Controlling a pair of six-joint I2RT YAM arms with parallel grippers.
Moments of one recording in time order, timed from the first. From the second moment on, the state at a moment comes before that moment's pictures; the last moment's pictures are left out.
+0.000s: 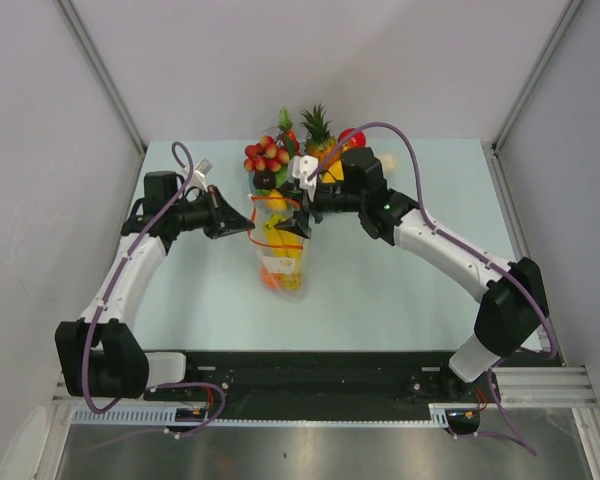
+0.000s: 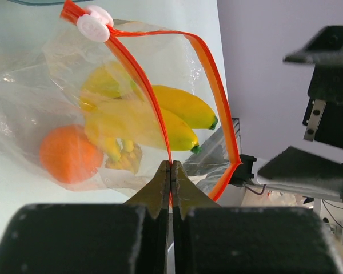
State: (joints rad) left arm -0.03 1.28 1.04 -0.46 0.89 -0.54; right arm 0.70 1.61 1.40 0.00 -0.76 -0.46
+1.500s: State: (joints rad) left arm -0.09 1.40 1.32 -0.90 0.72 -0.27; right arm 0.62 2.11 2.19 -0.82 -0.72 0.00
